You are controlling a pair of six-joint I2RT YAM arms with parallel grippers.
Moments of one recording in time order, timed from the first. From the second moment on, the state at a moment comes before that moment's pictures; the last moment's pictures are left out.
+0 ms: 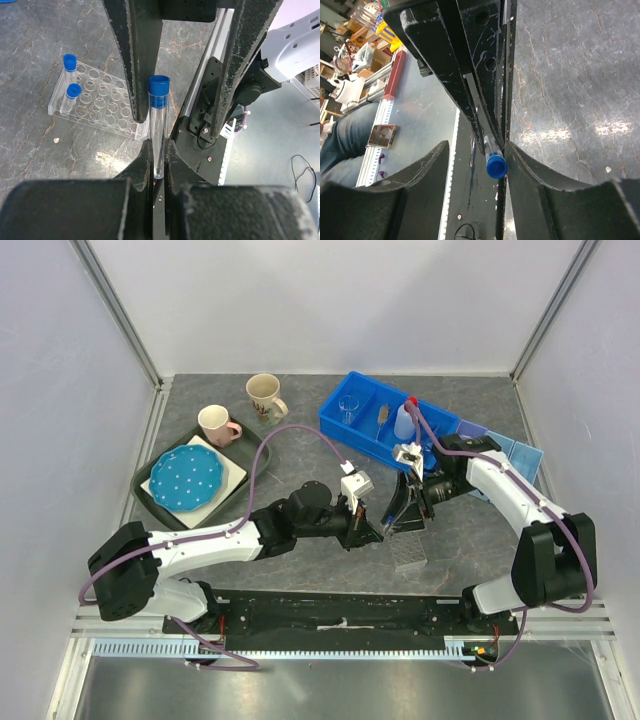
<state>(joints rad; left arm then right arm) -1.07 1.36 0.79 0.23 0.29 -0.43 0.23 1.47 1.09 -1.35 -1.37 -1.09</state>
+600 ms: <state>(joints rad) -1.07 1.36 0.79 0.25 0.27 -0.43 0.30 1.13 0.79 -0.49 -1.18 -0.14</state>
